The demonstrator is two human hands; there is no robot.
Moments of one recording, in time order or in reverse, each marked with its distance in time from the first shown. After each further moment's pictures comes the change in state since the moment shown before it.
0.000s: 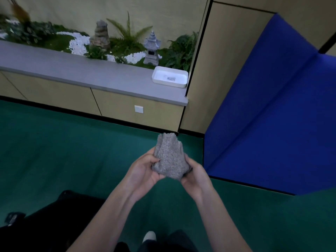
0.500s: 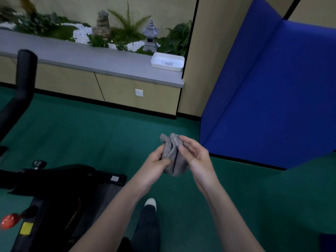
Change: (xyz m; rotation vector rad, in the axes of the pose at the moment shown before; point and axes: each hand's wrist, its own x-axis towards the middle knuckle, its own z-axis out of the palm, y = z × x) left_hand -0.155 -0.125 0.059 0.695 0.164 0.082; right_hand -0.176 0.072 -0.078 -0.656 -0.135 -0.521
